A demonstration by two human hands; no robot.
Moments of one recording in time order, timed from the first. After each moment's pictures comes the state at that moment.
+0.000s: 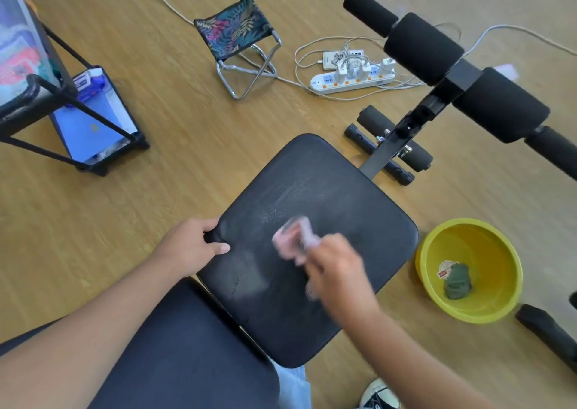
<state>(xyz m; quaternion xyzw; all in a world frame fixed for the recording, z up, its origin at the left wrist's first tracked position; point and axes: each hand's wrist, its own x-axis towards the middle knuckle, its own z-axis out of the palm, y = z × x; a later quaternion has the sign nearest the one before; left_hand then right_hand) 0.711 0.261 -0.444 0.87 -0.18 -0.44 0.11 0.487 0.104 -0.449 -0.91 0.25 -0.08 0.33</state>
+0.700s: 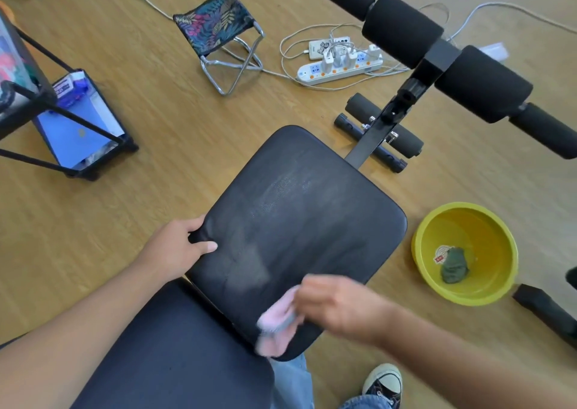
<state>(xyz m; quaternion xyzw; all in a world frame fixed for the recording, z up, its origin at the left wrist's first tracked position) 0.705 0.259 -0.444 0.89 -0.18 -0.41 0.11 0.441 0.090 -0.451 -0.94 -0.09 0.03 0.32</state>
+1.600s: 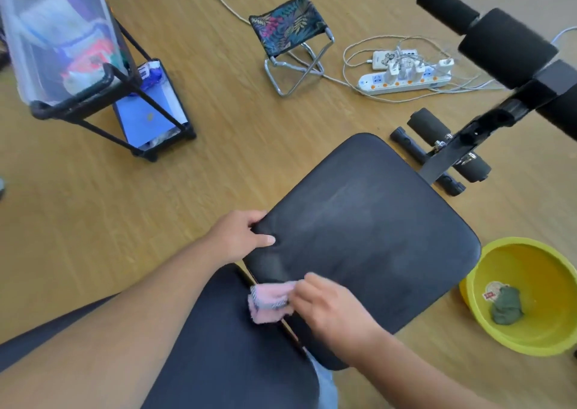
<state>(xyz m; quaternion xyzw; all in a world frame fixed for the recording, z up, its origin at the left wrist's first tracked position) 0.716 0.268 -0.436 0.83 -0.12 -0.49 0.23 0.505 0.171 -0.461 -0.97 -0.05 -0.02 0.25</state>
